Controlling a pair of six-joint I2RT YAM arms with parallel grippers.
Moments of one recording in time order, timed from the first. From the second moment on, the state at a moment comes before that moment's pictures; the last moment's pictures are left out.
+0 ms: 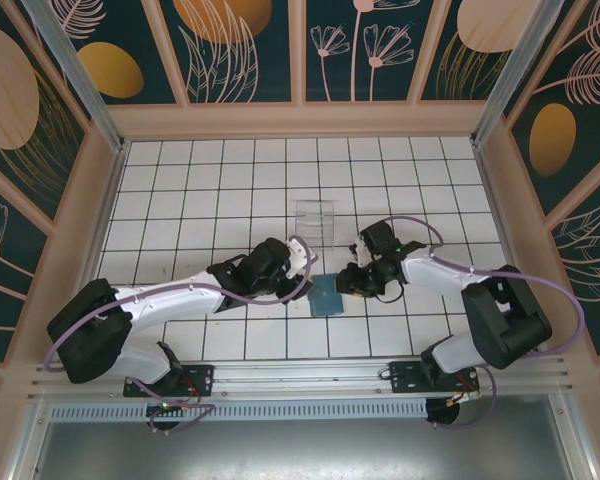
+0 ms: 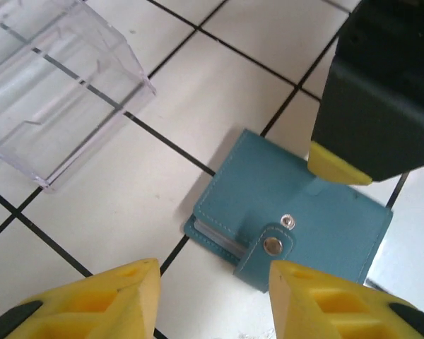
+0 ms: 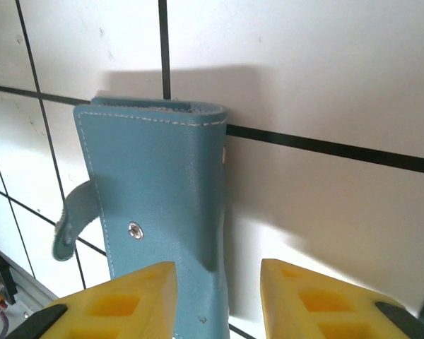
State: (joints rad) left arm -0.94 1.41 0.75 -0.08 0.03 -0.12; right arm 0.52 1.42 0.68 -0.47 -0.47 0.53
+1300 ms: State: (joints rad) left arm -1.02 1.79 1.18 -0.60 -0.07 -0.83; right arm 0.47 1.27 0.67 -0.54 -0.33 0.58
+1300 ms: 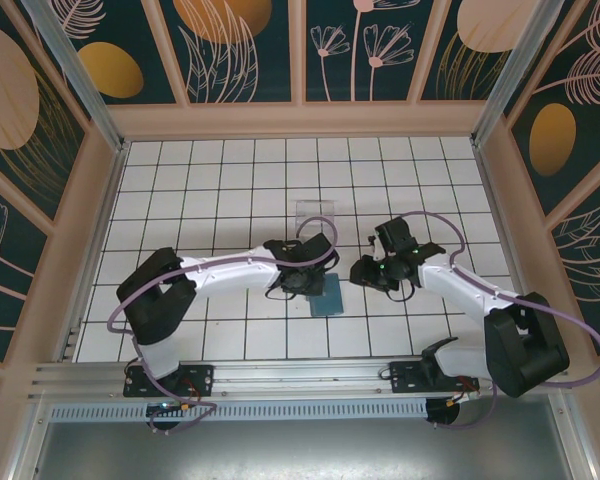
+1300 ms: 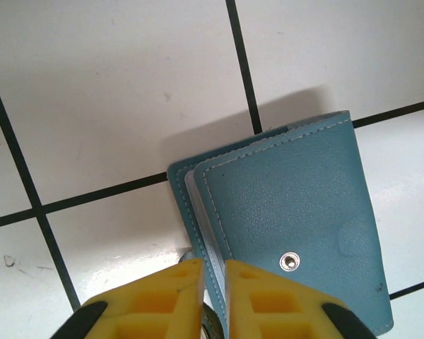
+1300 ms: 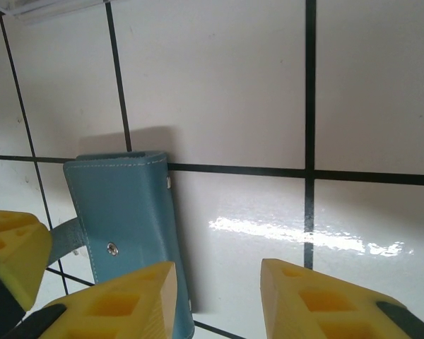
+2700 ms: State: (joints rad) left arm -0.86 1.42 0.48 0.15 0.20 -1.00; right arm 0.89 1.82 1.19 -0.90 -0.03 0.59
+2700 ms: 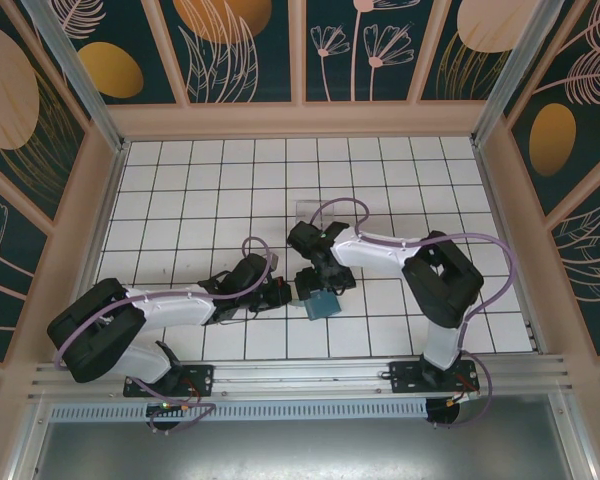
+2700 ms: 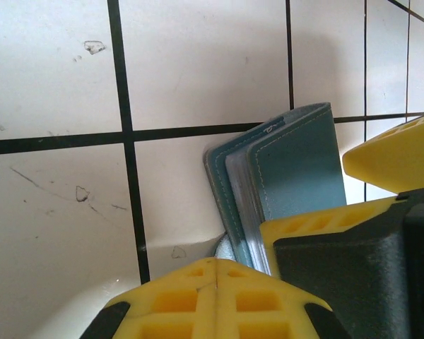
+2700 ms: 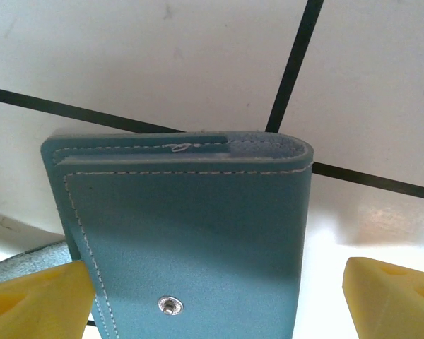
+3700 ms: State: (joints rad) left arm -0.86 1.42 0.48 0.12 0.19 -1.00; right arm 0.90 1.77 1.21 -0.96 0.03 0.56
